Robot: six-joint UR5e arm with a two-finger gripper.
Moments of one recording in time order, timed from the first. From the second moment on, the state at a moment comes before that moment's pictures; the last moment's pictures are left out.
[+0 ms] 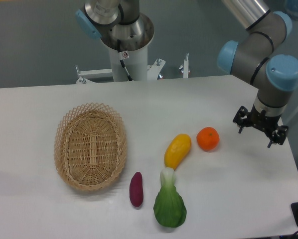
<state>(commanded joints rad) 2.80 -2.07 -1.51 -1.00 1.54 1.44</state>
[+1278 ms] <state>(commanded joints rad) 2.75 -2.05 -1.54 -1.00 1.55 1.41</state>
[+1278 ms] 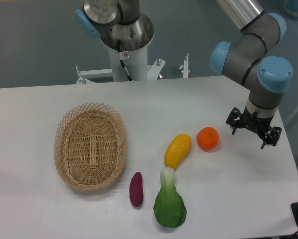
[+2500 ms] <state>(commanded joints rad) 2.70 -1.97 -1.79 -0.99 1.54 1.39</state>
